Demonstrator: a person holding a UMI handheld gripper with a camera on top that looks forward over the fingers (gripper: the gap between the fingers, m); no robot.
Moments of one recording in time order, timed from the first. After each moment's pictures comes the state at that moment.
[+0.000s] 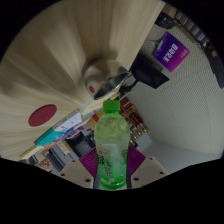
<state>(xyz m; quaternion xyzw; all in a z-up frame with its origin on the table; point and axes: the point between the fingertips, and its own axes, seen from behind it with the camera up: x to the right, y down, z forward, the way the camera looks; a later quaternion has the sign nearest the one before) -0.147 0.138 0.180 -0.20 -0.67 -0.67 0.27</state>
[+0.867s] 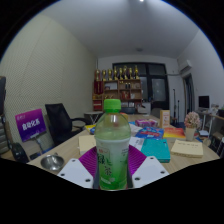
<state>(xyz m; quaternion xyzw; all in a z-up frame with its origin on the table) -0.072 0.156 0.090 -0.72 -0.05 0.06 0.69</state>
